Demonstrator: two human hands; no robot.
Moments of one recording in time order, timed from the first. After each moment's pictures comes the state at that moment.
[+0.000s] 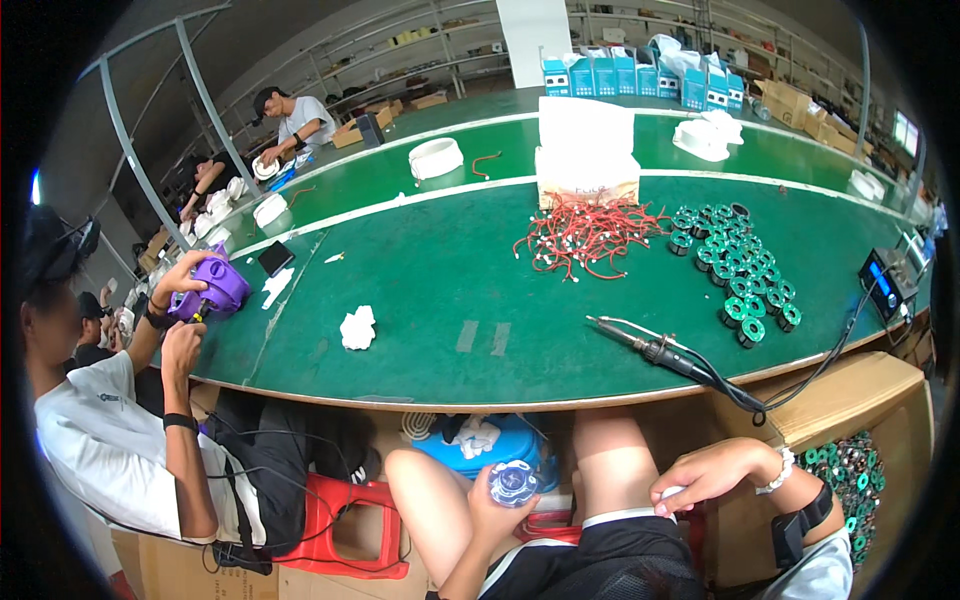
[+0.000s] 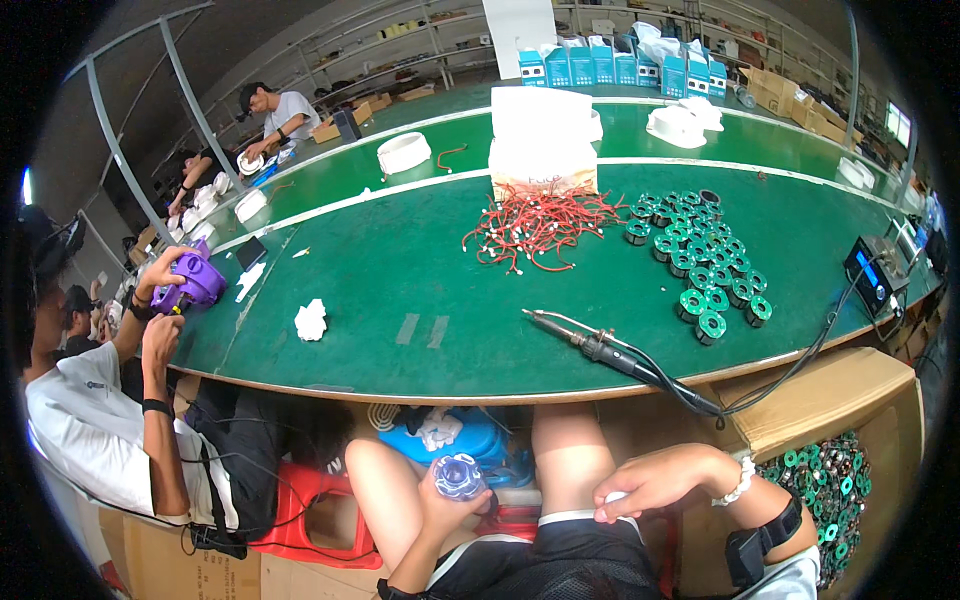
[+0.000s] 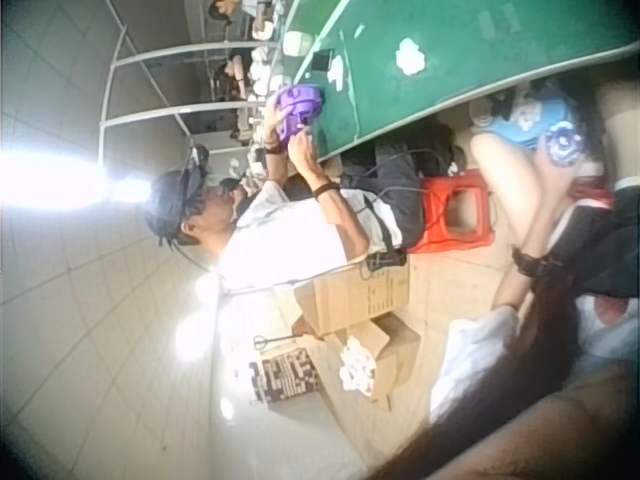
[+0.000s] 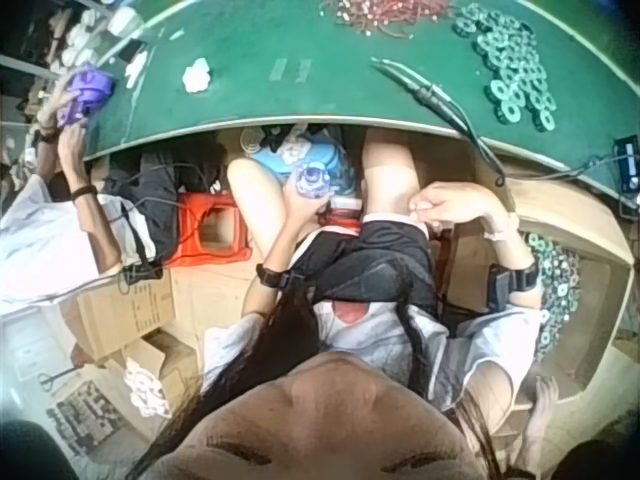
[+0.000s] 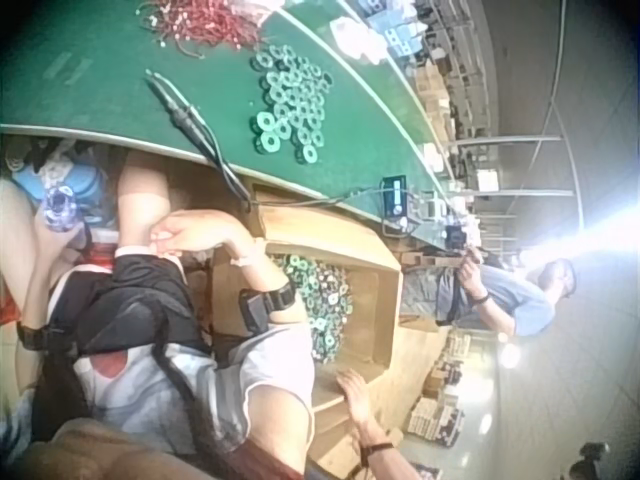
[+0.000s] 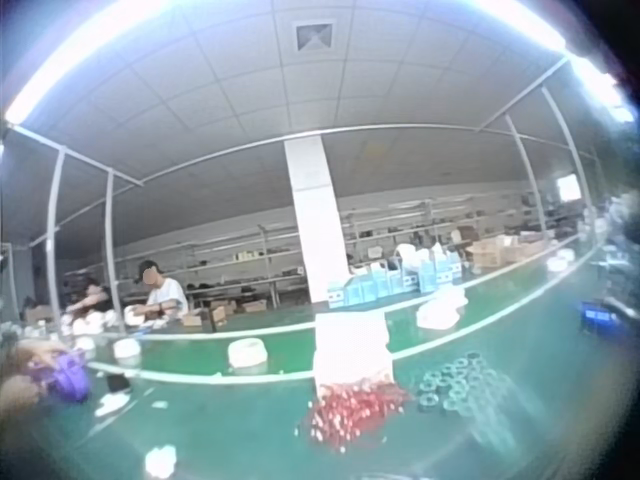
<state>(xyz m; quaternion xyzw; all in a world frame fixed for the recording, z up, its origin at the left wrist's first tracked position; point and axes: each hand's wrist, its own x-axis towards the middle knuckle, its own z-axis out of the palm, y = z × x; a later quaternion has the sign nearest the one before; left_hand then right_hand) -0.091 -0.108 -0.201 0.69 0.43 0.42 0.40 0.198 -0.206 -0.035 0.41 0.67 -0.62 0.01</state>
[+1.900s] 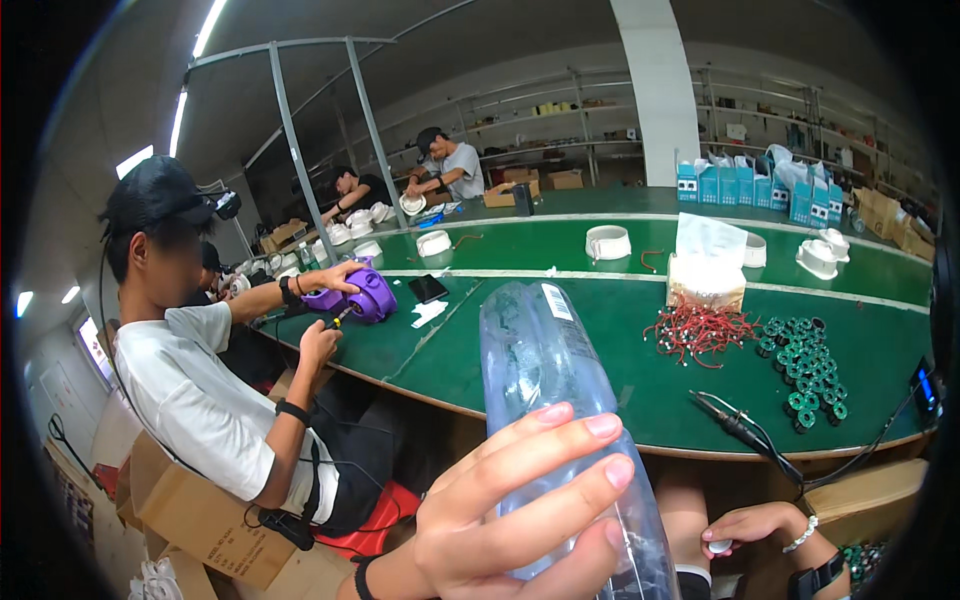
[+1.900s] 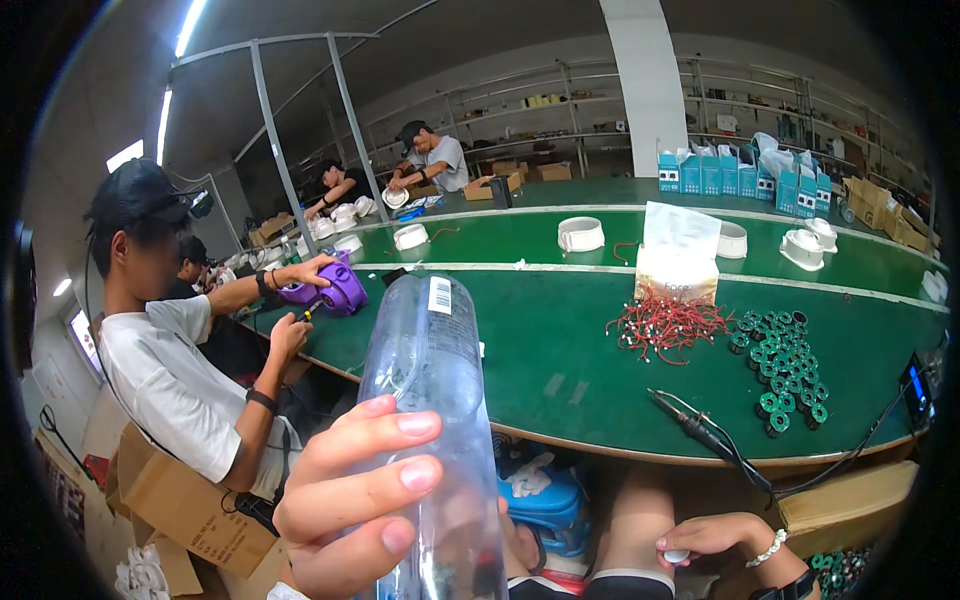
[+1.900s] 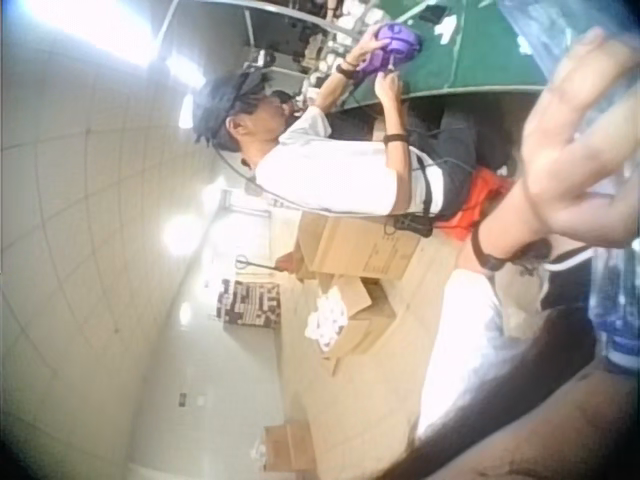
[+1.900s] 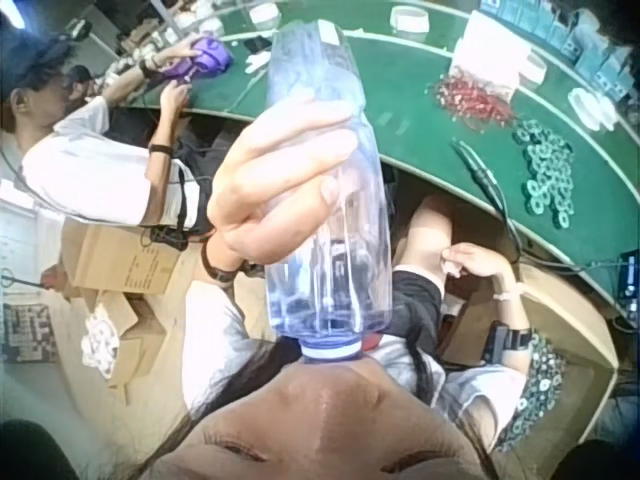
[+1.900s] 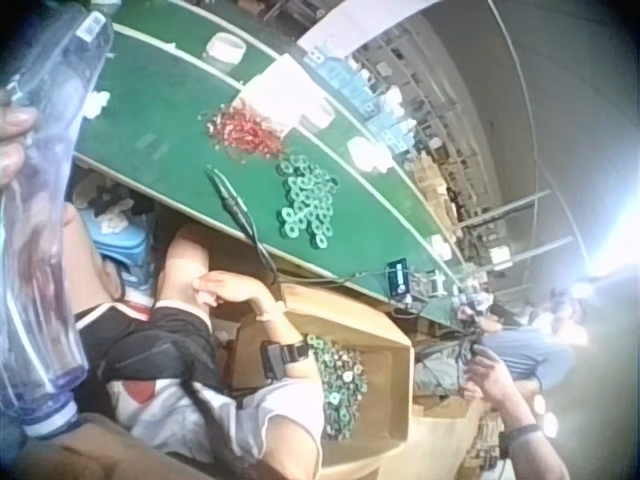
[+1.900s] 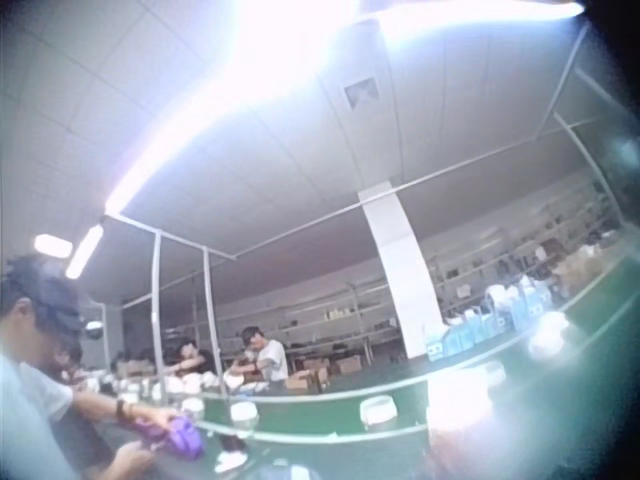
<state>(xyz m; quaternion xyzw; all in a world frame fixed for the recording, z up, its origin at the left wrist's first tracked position) -0.125 -0.161 0.149 0.77 0.06 0.61 -0.18 0.192 -0.205 -0.037 0.45 0.60 -0.66 -0.01</state>
